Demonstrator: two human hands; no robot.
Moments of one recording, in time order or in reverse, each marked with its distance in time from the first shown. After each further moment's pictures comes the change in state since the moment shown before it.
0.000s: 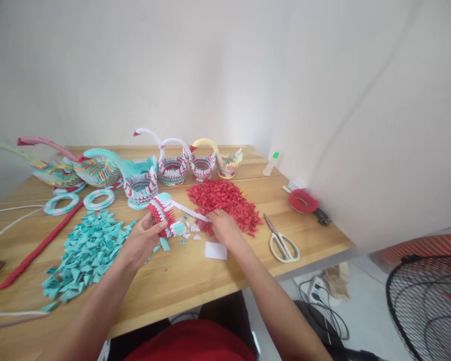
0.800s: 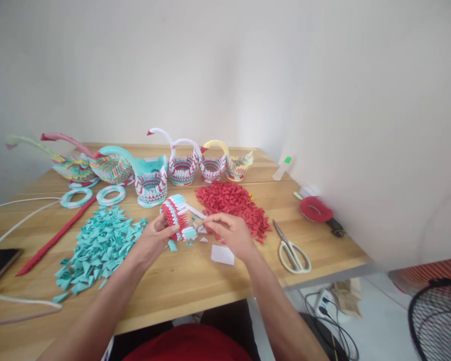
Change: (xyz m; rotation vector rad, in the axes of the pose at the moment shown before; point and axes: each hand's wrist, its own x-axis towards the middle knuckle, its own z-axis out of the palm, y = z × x) left_hand -0.002 -0.006 0.000 0.020 -0.086 -0.011; right_hand -0.016 -0.032 -0.040 1.057 0.155 0.138
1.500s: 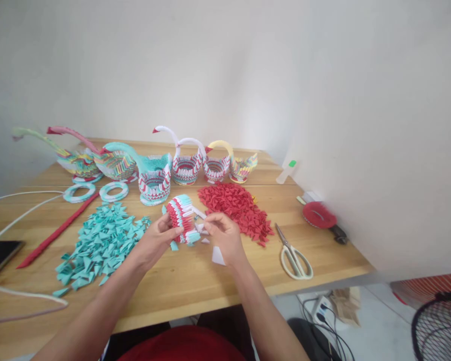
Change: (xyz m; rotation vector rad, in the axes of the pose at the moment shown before) left_hand -0.005 0.005 0.006 -0.026 -0.062 -0.021; right_hand 0.002 0.019 0.041 0.472 0.157 0.032
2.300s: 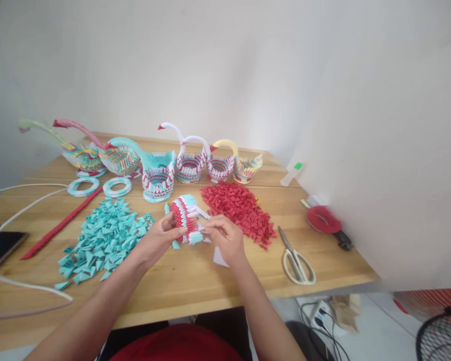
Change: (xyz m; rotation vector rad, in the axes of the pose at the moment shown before) left_hand 0.001 -0.001 -0.002 0.040 0.003 0.007; right_hand 0.003 0.004 -0.008 -0.267 -0.092 -0.289
